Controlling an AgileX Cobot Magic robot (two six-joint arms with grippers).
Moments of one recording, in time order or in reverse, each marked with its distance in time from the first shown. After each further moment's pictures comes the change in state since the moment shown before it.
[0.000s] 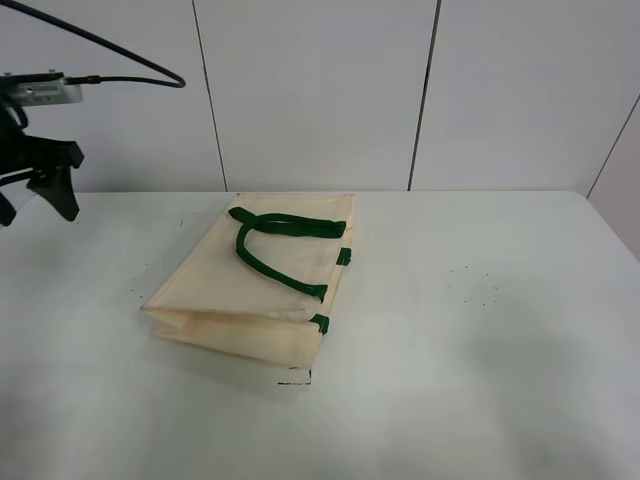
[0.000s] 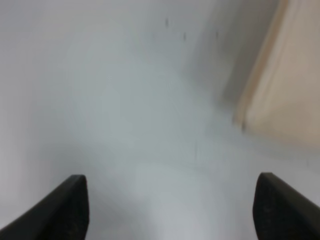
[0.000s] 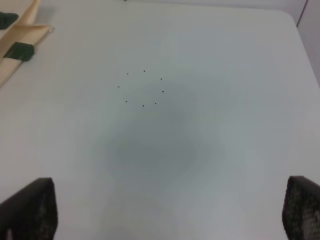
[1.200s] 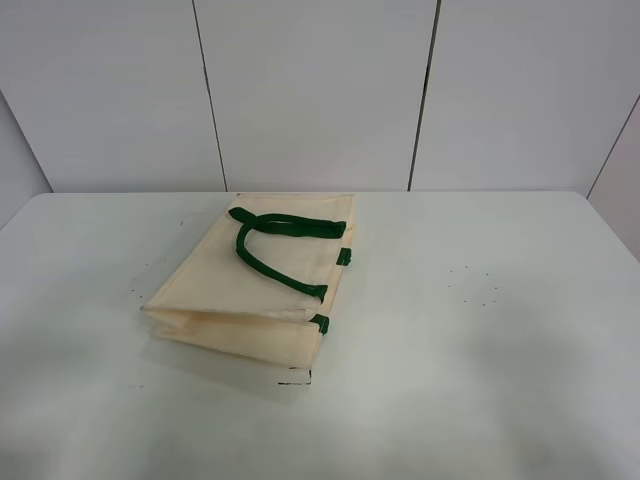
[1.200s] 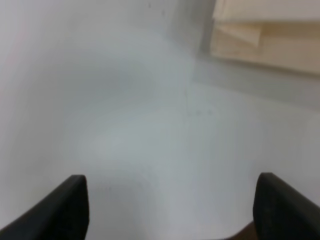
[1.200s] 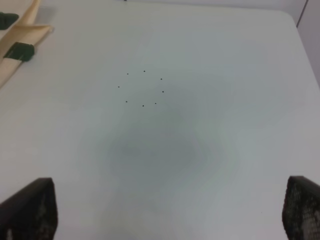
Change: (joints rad) left arm 0.000 -1.418 0.874 -0.022 -0.122 0.094; right arm 0.000 0.000 0.000 0.000 0.000 0.000
